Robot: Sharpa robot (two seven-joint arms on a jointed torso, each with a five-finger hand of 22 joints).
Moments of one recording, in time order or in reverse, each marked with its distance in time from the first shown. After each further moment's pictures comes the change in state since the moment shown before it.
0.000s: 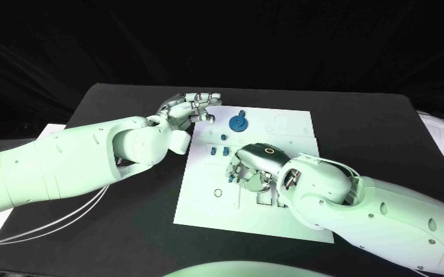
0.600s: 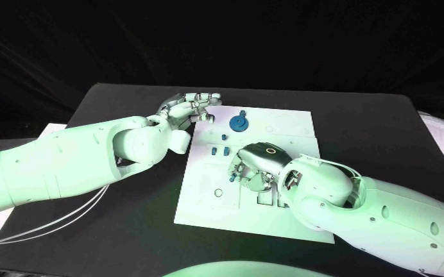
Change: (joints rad) left arm 0.000 -0.001 0.000 -0.003 0.000 0.001 -0.001; left_hand 0.000 0.000 0.000 0.000 0.000 0.000 0.000 0.000 0.000 -0.001 0.001 0.000 0.000 0.002 0.001 0.000 0.000 0.000 0.000 0.000 0.000 0.000; right arm -0.003 -0.006 -0.001 0.007 -0.052 -0.009 -0.022; right_hand -0.001 -0.001 0.000 0.000 -0.001 -0.002 -0.001 0.001 0.001 0.001 0.001 -0.002 0.000 0.000 0.000 0.000 -0.001 0.000 0.000 0.000 0.000 0.000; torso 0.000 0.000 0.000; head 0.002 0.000
